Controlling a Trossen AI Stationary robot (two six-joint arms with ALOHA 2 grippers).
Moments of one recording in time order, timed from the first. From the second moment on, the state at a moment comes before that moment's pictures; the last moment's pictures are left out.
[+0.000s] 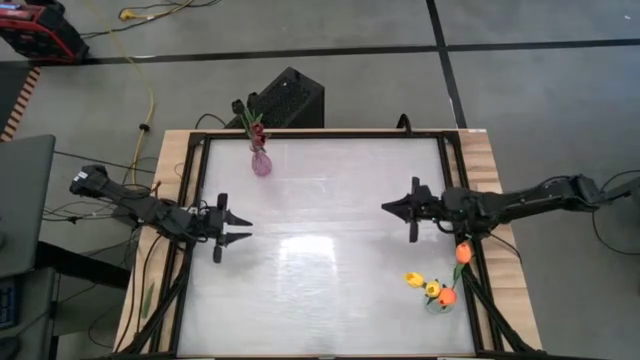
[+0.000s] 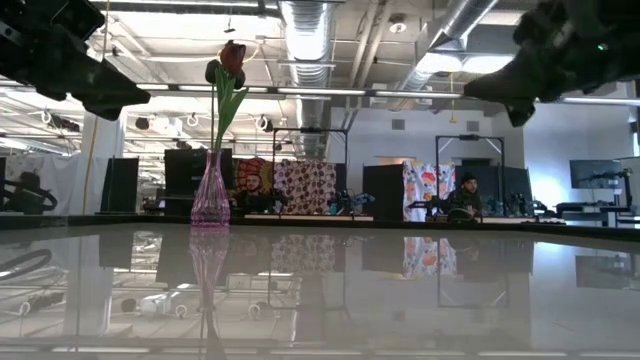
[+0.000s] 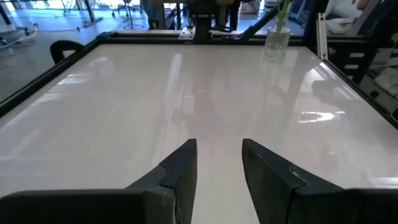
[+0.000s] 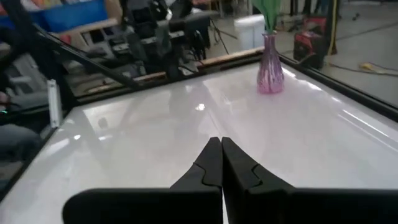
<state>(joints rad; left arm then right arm) -0.43 0.34 0.18 -0.09 -0.45 -0.14 0.07 0.65 0.24 0.25 0.23 0.23</state>
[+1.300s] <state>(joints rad) -0.43 0.01 0.06 -0.10 -0.06 -0.07 -0.37 0.34 0.01 0.18 -0.16 0.13</state>
